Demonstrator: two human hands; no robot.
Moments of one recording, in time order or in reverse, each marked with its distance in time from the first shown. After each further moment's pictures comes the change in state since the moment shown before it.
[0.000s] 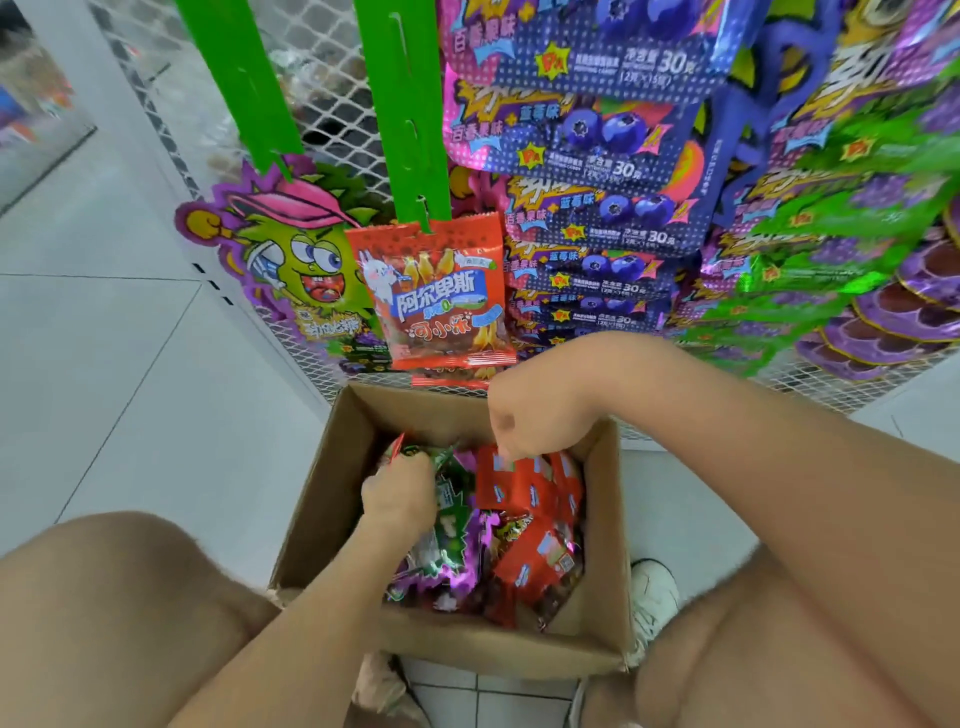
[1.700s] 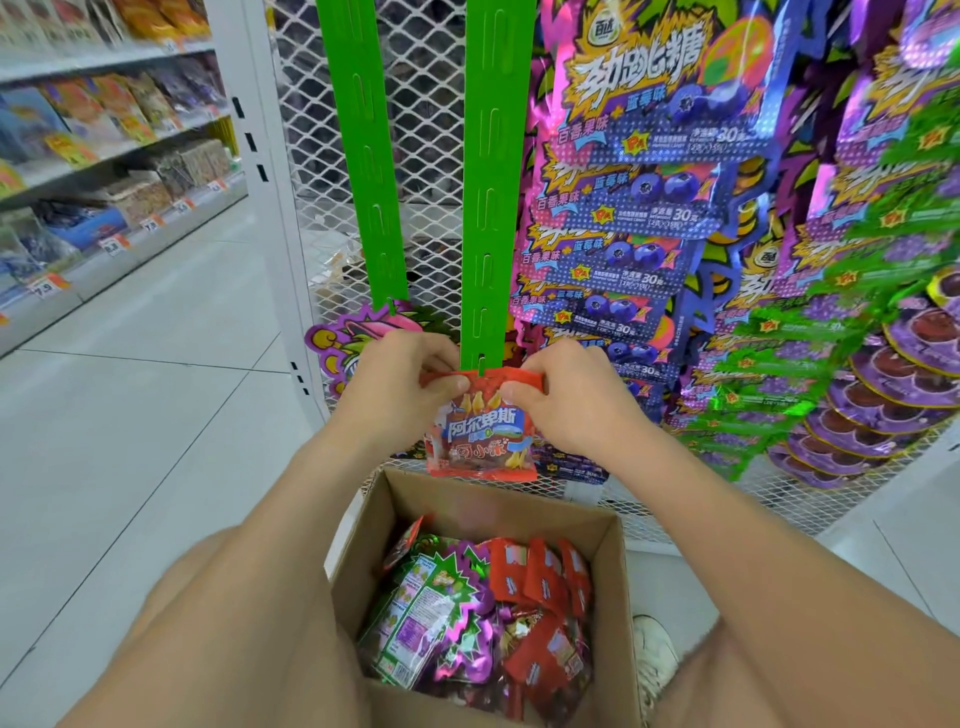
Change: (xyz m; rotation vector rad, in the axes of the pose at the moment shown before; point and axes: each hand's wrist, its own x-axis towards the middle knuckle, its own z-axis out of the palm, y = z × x) left_hand -0.099 -0.055 -0.244 -0.722 0.683 0.466; right_hand -0.047 -0.019 -0.024 0.490 1.120 0.156
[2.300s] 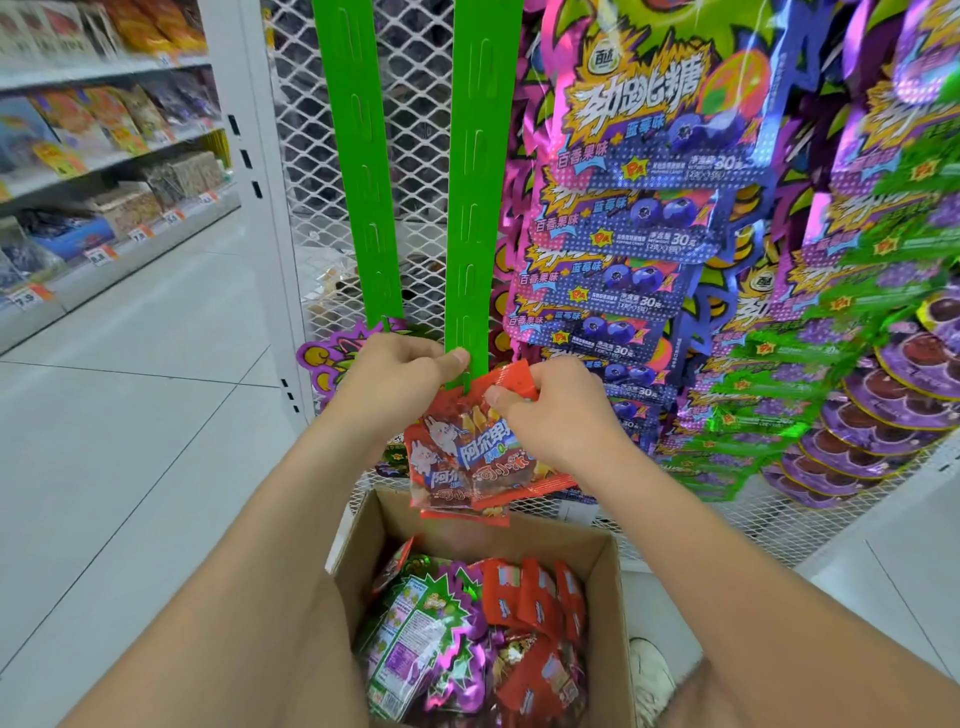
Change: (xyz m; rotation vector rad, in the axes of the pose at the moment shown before) left_hand 0.015 0.017 -0.005 -0.421 0.016 -0.381; right_hand 0.009 -0.009 0.014 0.237 0.106 0.175
